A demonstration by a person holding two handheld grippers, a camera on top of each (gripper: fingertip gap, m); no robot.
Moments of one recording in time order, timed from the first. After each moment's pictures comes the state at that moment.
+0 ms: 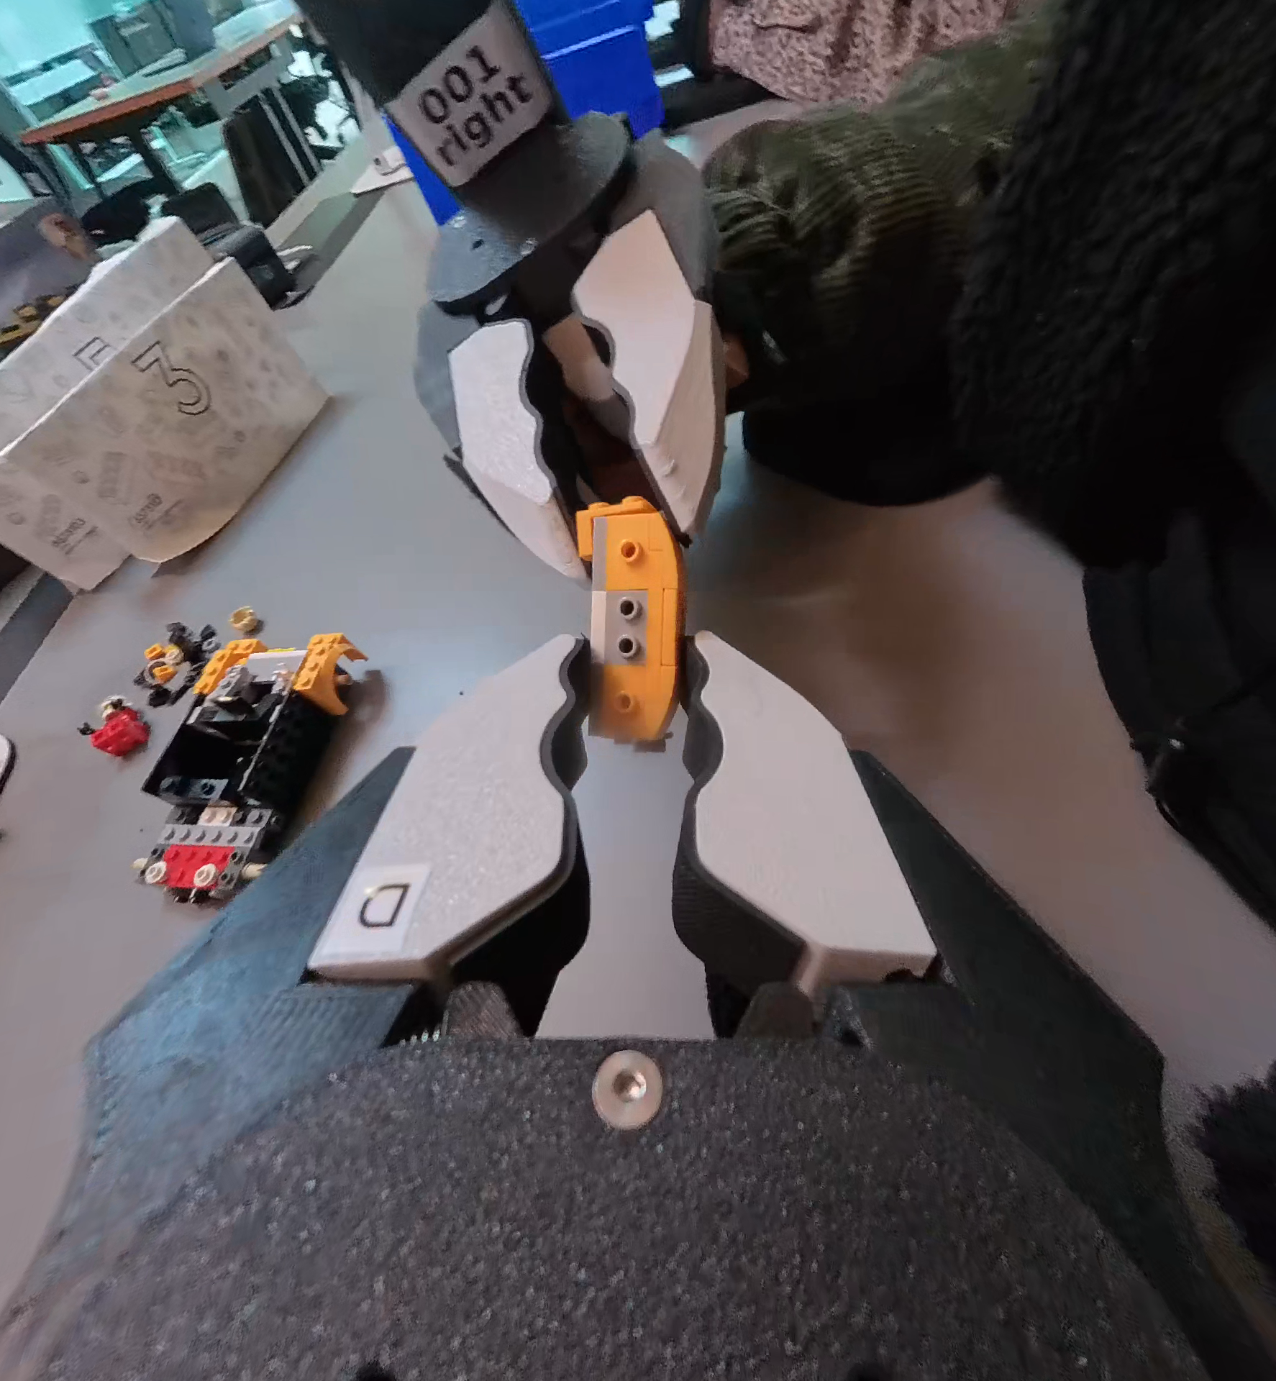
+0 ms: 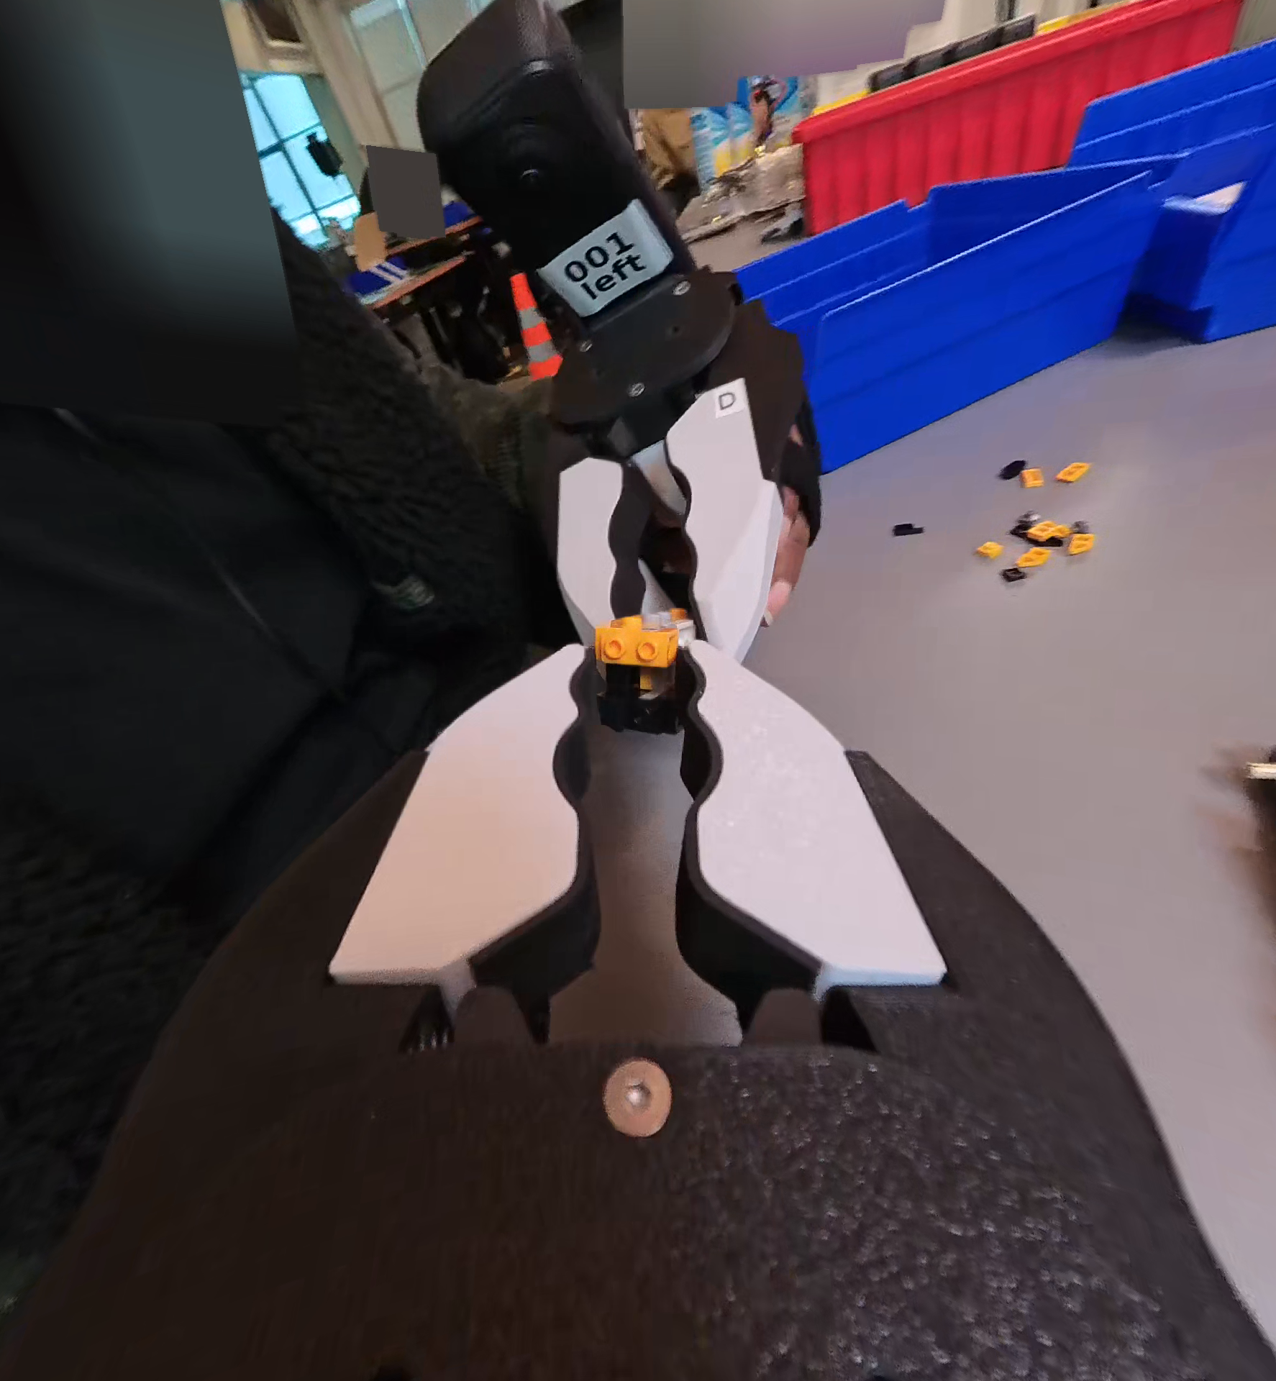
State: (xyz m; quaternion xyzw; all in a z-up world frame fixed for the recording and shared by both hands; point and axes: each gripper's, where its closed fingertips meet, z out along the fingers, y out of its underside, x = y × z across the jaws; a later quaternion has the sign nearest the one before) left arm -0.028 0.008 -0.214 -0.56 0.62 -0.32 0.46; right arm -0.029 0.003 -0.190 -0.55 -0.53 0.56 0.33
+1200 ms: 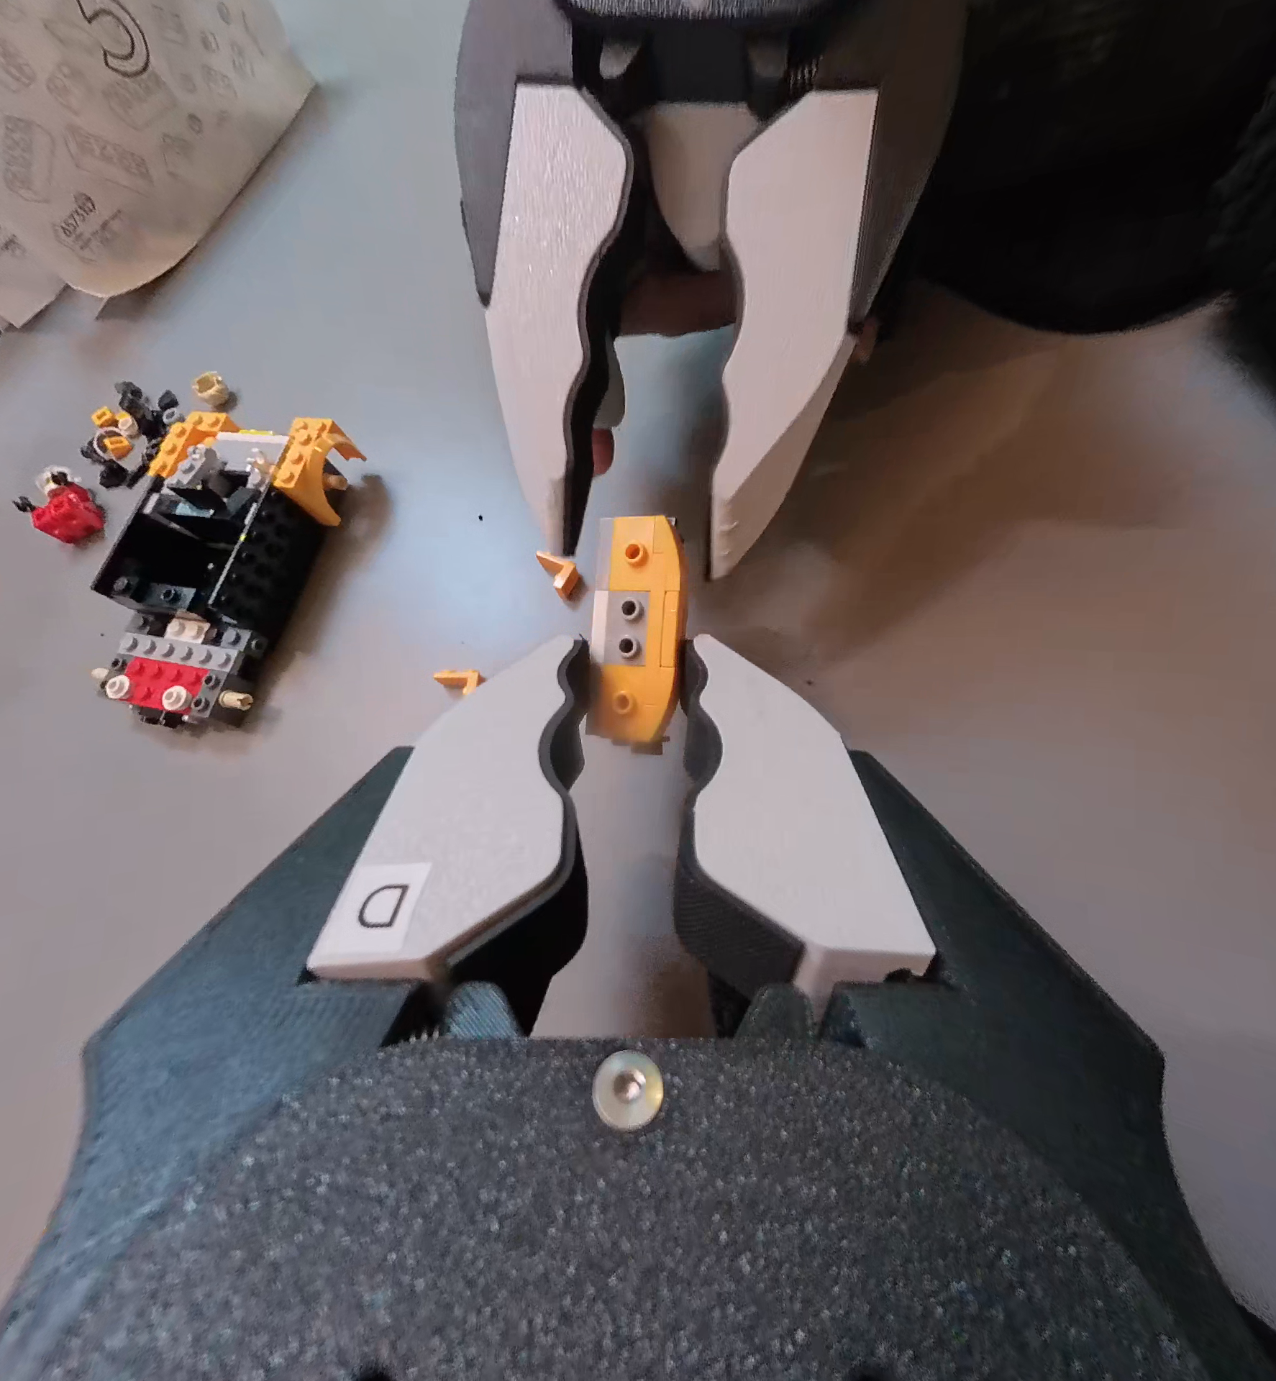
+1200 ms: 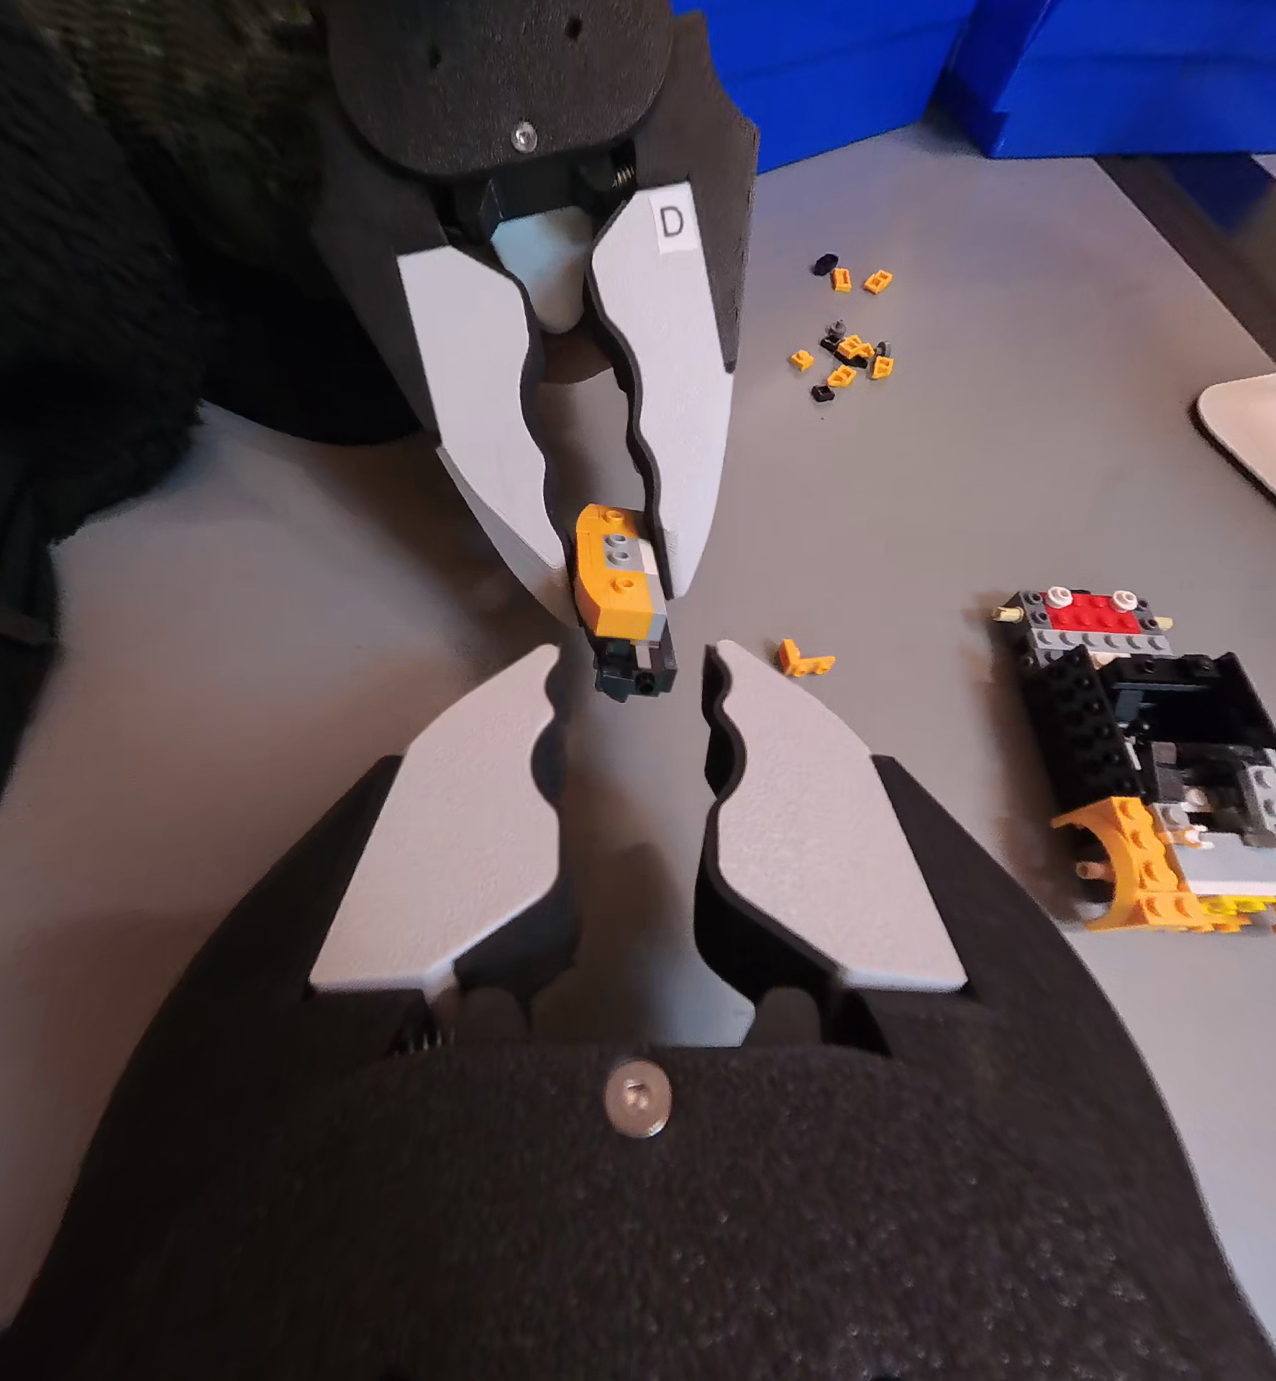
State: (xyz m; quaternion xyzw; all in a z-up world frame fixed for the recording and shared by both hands) left arm -0.040 0.036 -0.263 -0.65 0.61 -0.24 0.39; right arm -0.030 0.037 -0.253 -0.62 -0.61 0.32 0.39
